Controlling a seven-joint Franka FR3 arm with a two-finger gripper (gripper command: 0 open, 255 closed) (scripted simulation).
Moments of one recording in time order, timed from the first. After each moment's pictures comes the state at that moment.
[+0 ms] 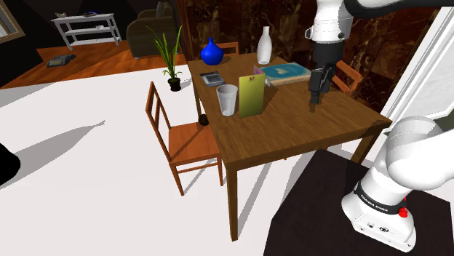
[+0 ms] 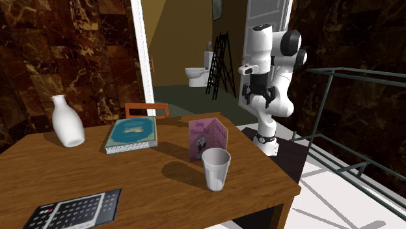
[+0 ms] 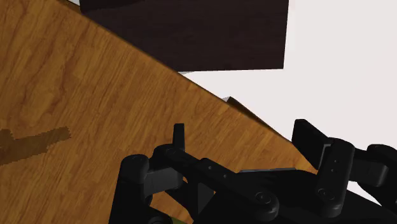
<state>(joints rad) 0.02 -0.82 -0.01 -2.41 0.03 1.47 0.02</state>
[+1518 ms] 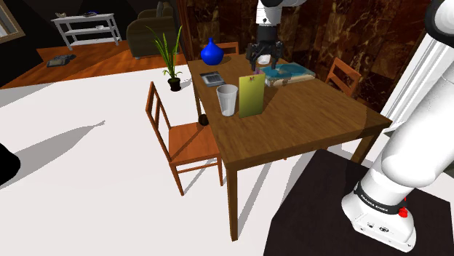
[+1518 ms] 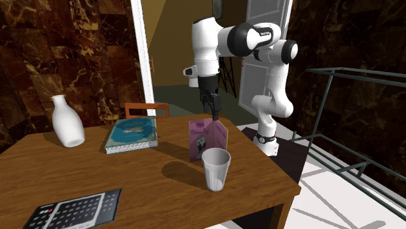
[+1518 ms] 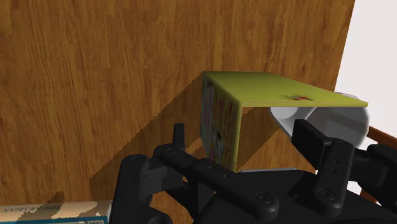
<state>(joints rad) -0.12 -0.05 -0.06 -1.74 0.08 1.64 0.34</state>
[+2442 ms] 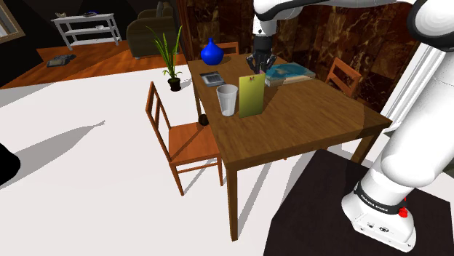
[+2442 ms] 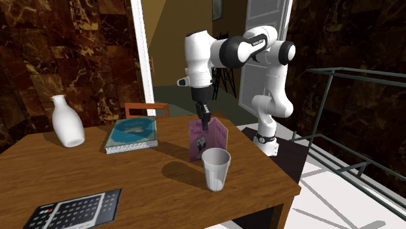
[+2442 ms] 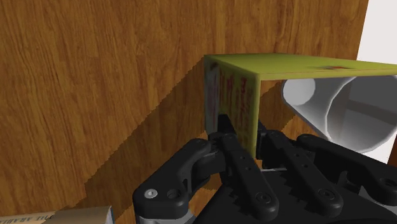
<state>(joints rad) -0.13 0.02 -0.07 -1.76 0.09 1.73 0.37</state>
